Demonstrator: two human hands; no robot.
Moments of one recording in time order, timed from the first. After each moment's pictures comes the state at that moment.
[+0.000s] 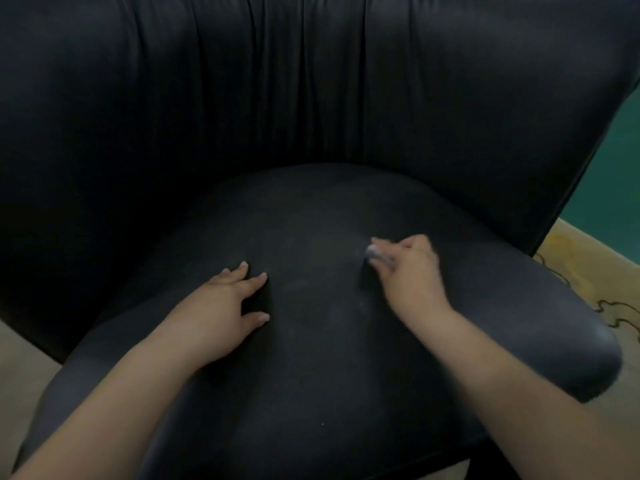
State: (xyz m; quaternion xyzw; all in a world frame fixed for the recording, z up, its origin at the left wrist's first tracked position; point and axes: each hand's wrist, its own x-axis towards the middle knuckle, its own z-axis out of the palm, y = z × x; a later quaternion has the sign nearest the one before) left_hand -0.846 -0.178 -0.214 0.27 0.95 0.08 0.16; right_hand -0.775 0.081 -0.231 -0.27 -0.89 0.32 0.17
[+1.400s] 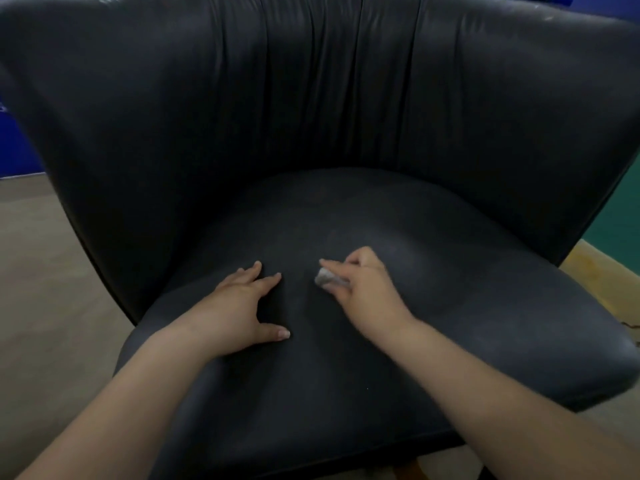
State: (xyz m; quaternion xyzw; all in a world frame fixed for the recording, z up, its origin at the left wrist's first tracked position) left_hand -0.825 -0.231 -0.204 0.26 0.94 0.11 0.20; right_hand -0.778 -0.021 -0.241 -0.03 -0.93 0.31 0.18
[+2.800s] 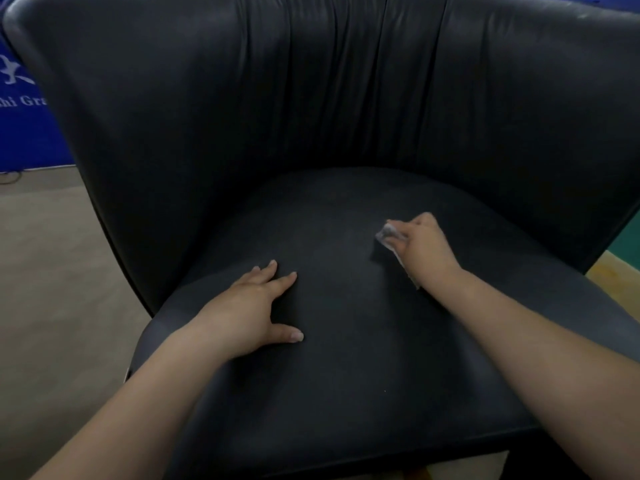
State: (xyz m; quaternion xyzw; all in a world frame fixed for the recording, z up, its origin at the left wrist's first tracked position) left_hand -0.820 -0.238 -0.208 0.27 0.94 0.11 0.19; right_hand -0.826 0.050 -0.221 -0.09 -0.96 0.23 0.16
